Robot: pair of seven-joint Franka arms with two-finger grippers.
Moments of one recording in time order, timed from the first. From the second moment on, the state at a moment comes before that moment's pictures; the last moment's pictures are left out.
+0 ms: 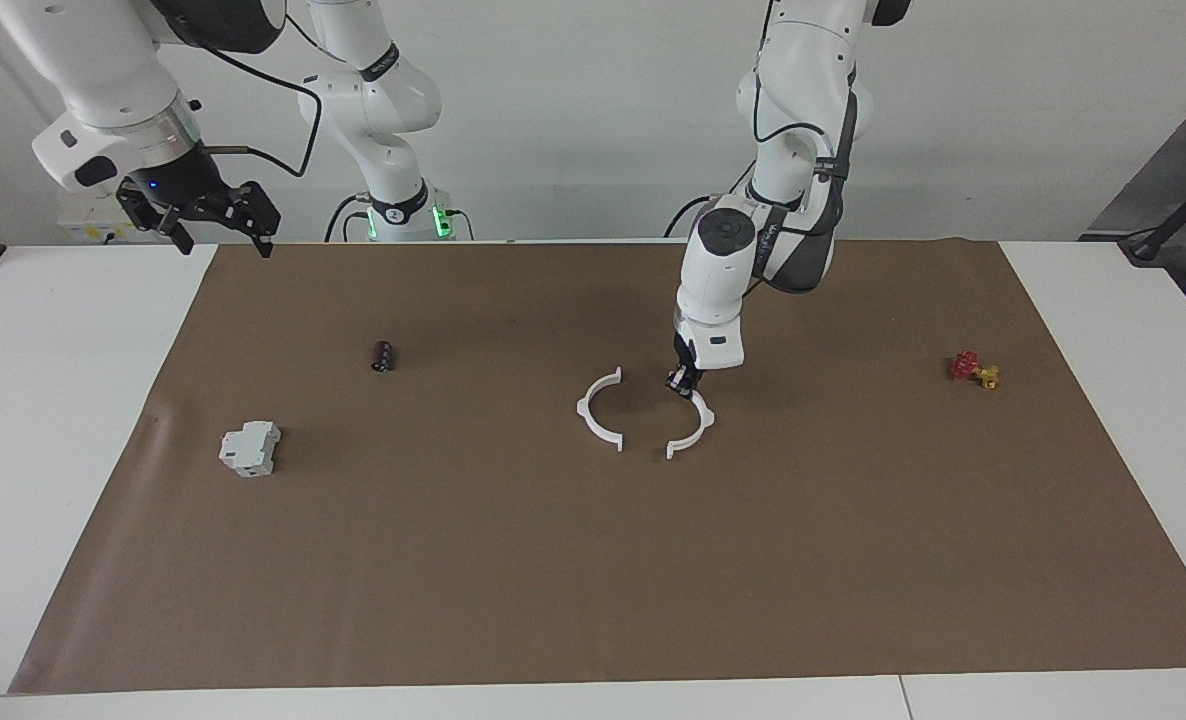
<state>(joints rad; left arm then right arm) -0.49 0.23 -0.07 -2.11 0.04 2.41 -1.42 0.03 -0.07 -0.10 -1.64 -0.06 1.49 -0.03</state>
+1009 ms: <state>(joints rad) -0.57 0.29 -0.07 -2.07 0.04 2.42 -1.51 0.03 -0.07 -0.10 -1.64 -0.06 1.49 -0.03</state>
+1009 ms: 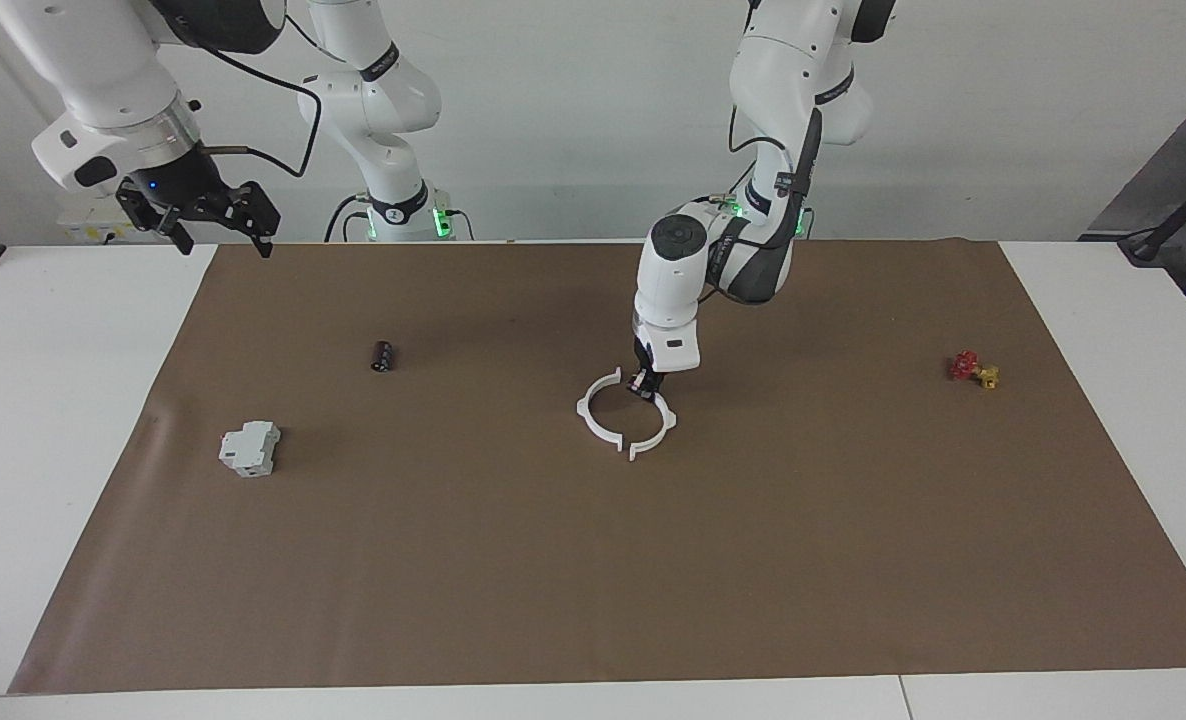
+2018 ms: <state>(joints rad) -0.59 0.29 -0.06 -2.07 0.06 2.39 -1.51 0.03 -0.07 -0.10 -1.64 -0.06 1.49 -0.03</state>
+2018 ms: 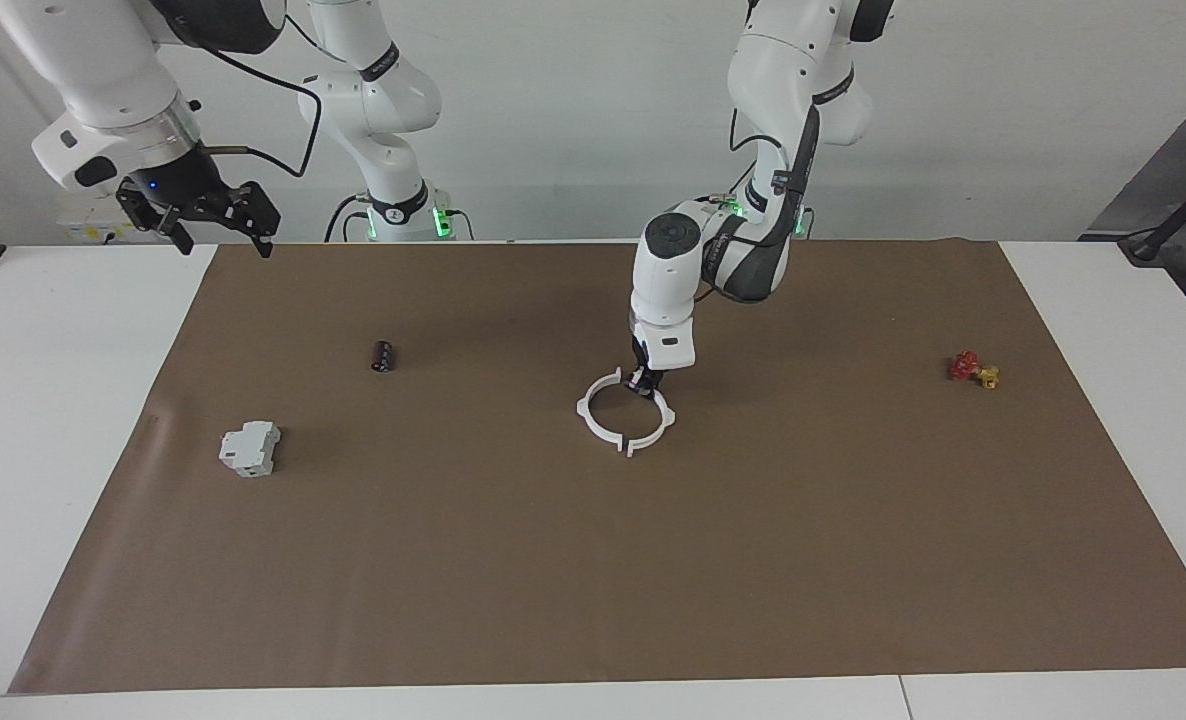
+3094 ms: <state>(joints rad) -0.61 0.29 -0.06 -2.07 0.06 2.38 -1.61 0.03 -0.07 -0.10 -1.64 -0.06 1.50 -0.03</state>
